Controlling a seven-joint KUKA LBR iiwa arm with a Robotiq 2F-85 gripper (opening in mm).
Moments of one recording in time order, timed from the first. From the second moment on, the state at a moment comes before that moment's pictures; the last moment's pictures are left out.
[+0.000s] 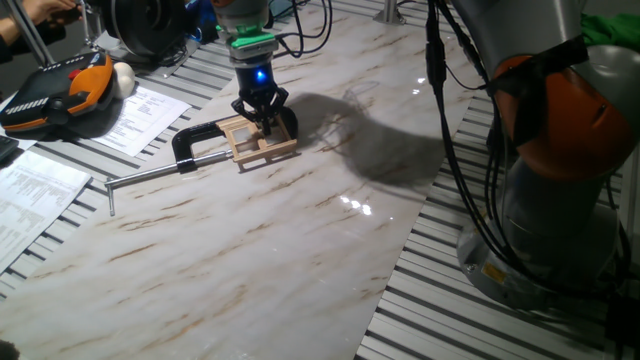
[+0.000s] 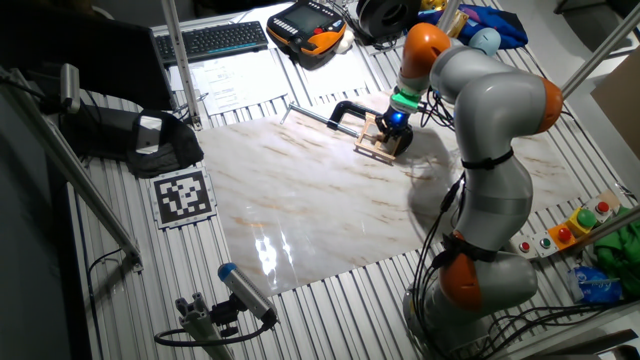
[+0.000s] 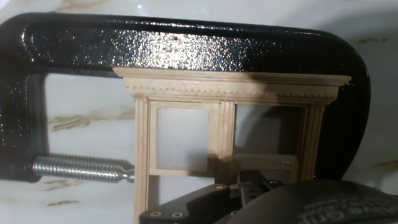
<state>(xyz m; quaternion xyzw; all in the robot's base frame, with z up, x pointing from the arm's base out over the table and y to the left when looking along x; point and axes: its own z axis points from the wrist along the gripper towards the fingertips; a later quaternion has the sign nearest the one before) 0.573 -0.069 0.051 -0.32 -0.94 -0.05 0.09</state>
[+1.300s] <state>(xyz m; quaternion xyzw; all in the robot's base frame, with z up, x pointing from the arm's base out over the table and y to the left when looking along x) 0.577 -0.070 0.046 -0.32 -0.94 -0.05 0.08</state>
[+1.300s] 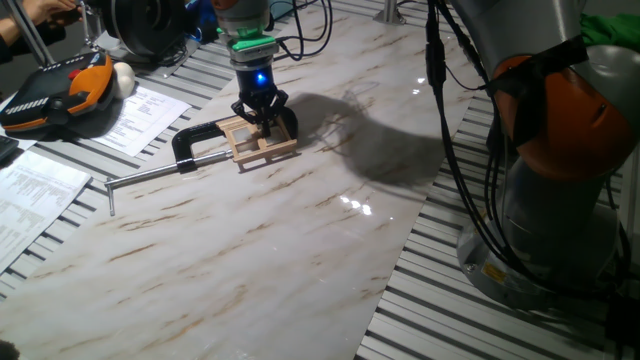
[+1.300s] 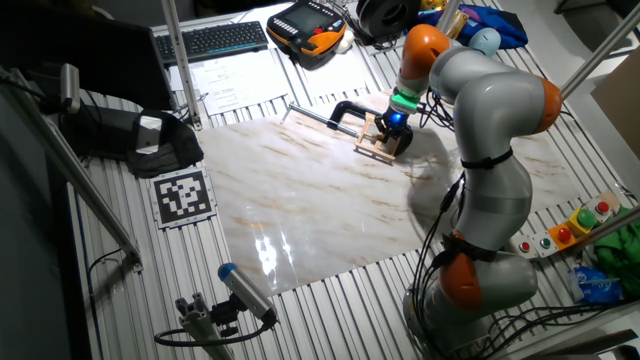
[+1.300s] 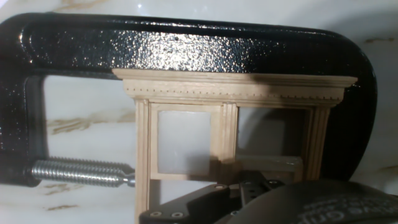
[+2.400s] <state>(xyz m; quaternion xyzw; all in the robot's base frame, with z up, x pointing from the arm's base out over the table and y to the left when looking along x) 0.587 -0.074 0.047 -0.32 -0.94 -0.04 0.08</state>
